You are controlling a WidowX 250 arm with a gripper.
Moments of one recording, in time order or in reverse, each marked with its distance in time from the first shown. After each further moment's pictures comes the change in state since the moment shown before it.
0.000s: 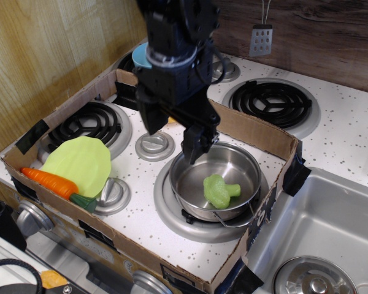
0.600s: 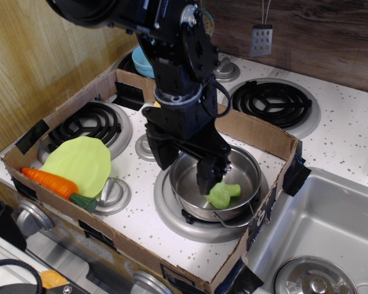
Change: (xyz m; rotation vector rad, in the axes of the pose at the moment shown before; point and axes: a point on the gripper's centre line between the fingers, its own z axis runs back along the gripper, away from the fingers) arm -0.007 -0.027 -0.028 -0.109 0.012 0.048
